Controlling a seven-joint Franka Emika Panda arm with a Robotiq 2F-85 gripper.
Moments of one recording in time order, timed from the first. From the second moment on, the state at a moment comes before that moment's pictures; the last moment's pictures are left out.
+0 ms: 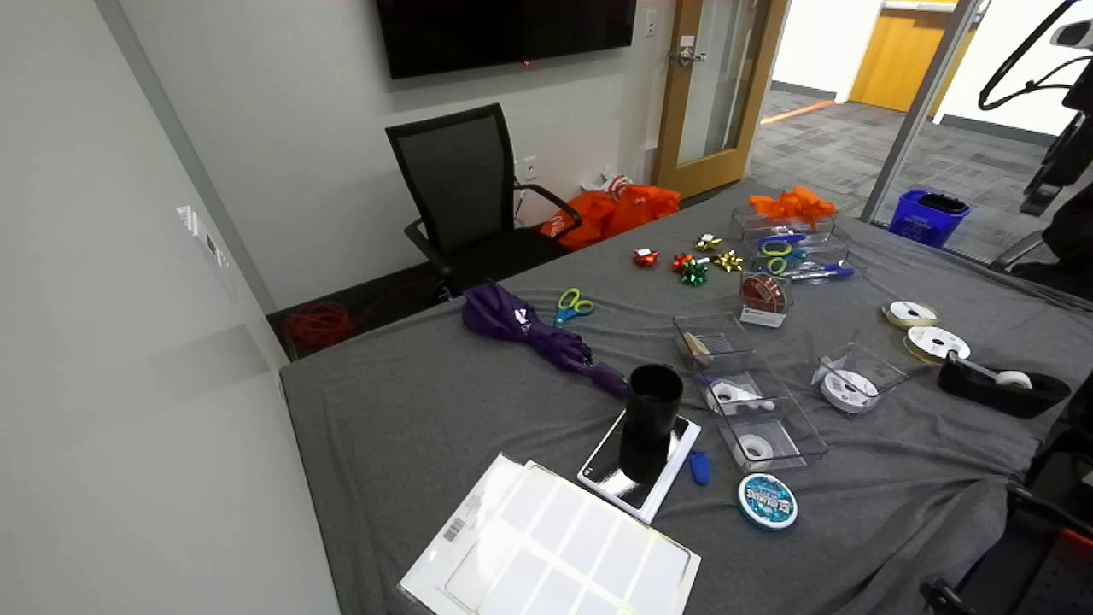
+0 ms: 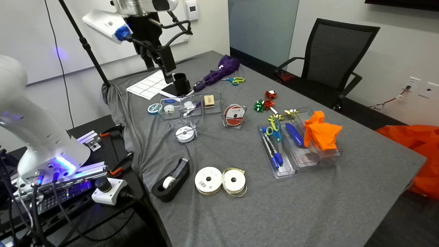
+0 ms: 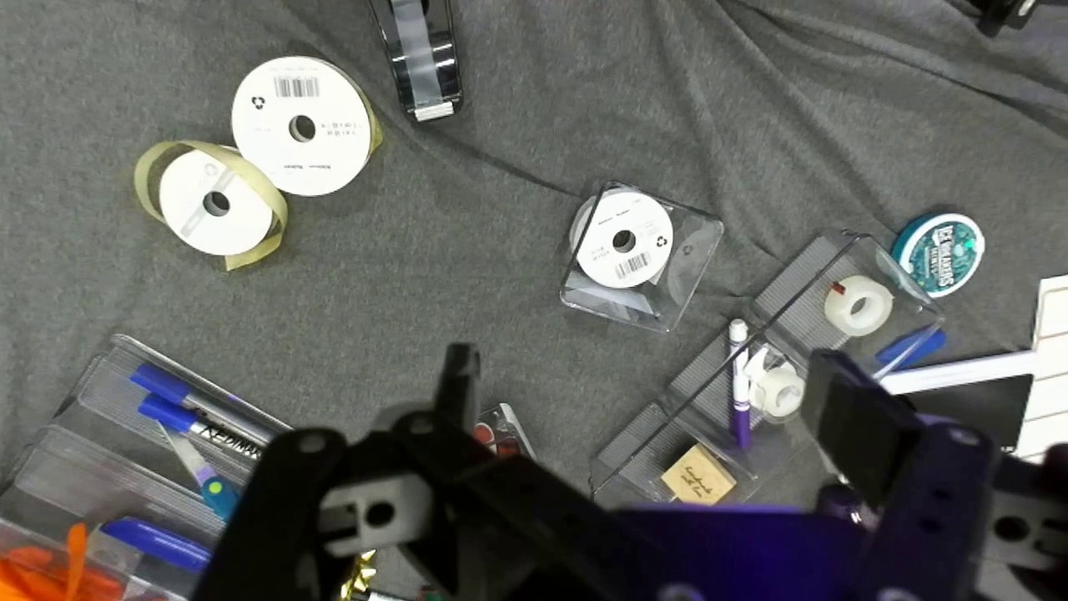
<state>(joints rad) -0.08 -0.38 -0.45 -2.32 -0.07 1.97 -0.70</state>
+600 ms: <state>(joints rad) -0.13 -0.20 -0.46 -2.27 0.04 1.97 -0.79</state>
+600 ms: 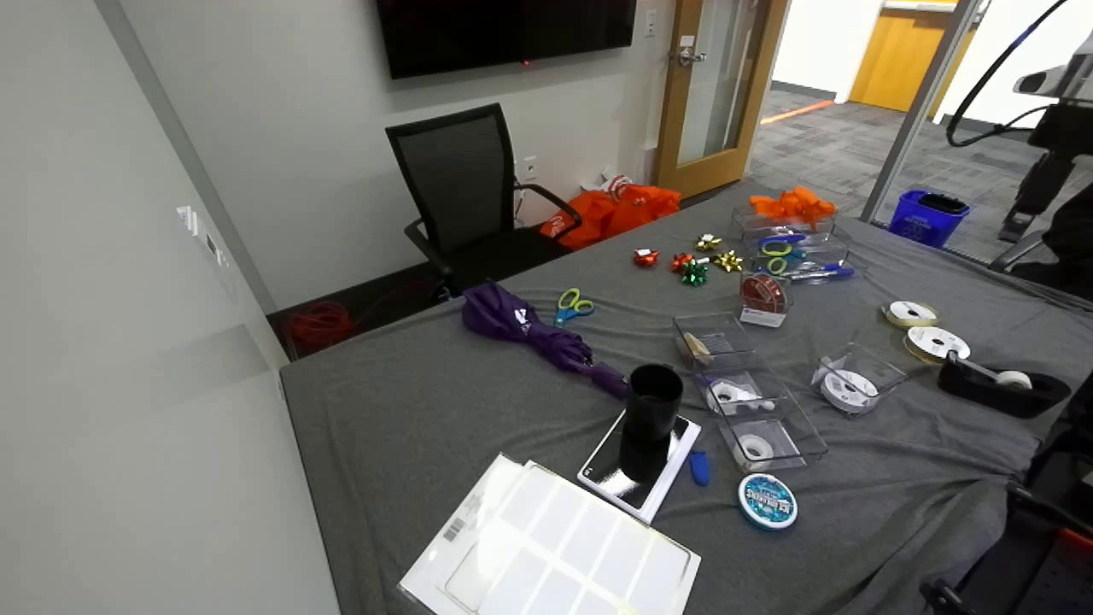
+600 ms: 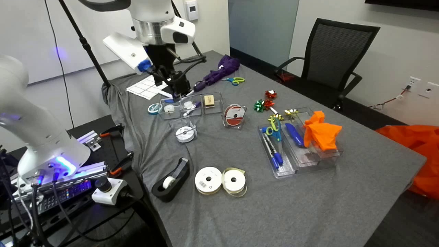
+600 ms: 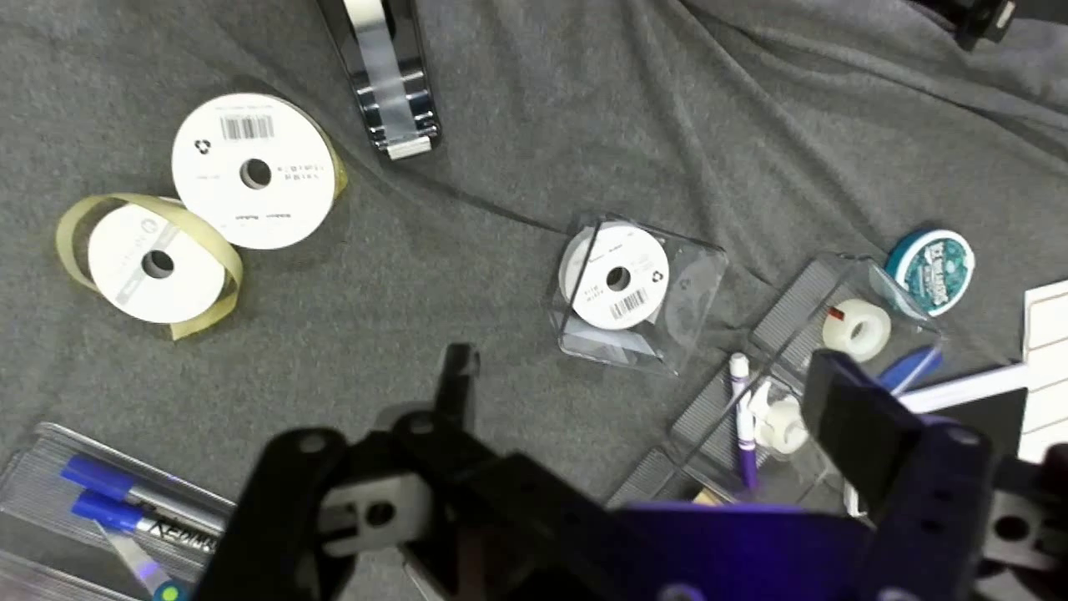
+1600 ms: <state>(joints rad) -0.23 -0.13 -0.45 -2.26 -0.13 2.03 -0.91</state>
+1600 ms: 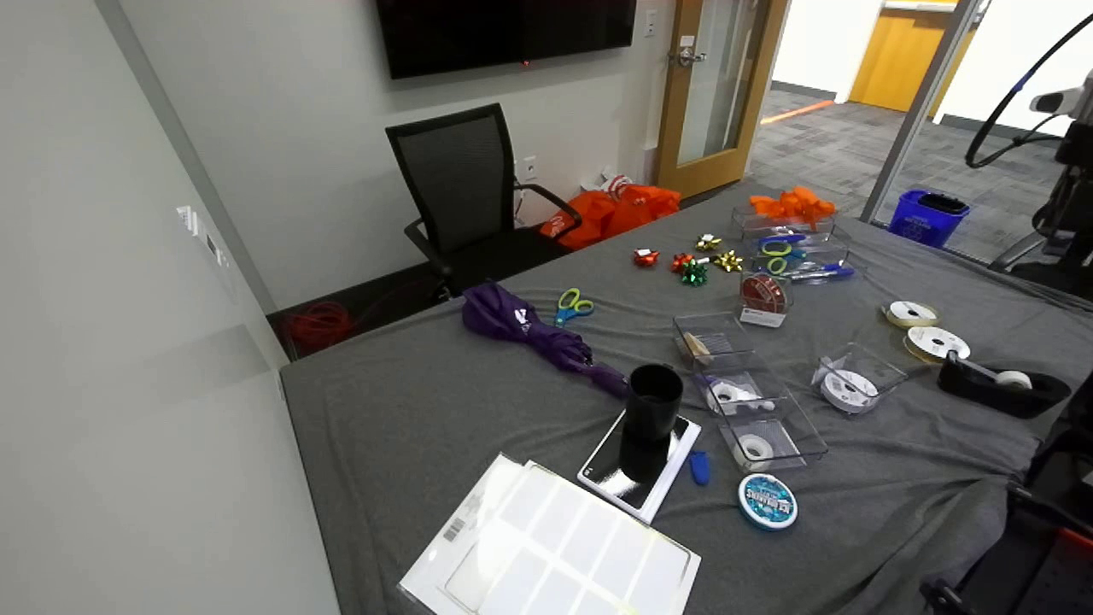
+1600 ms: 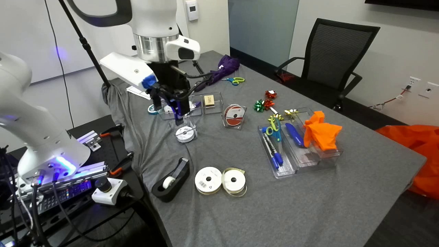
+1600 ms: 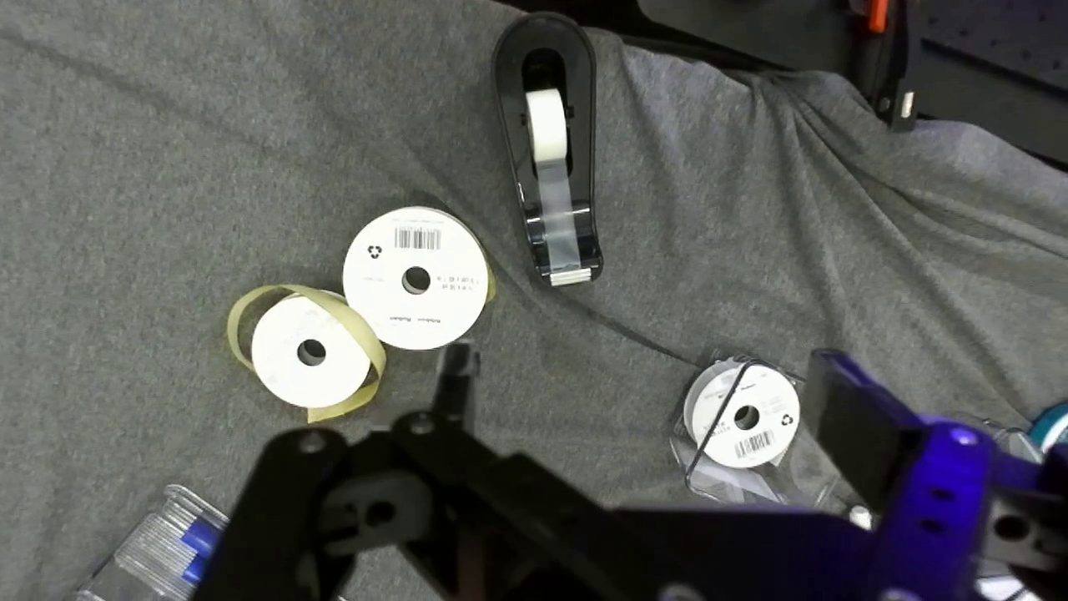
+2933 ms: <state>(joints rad) -0.24 0.26 -0.26 -2.17 -0.03 2.24 -0.64</state>
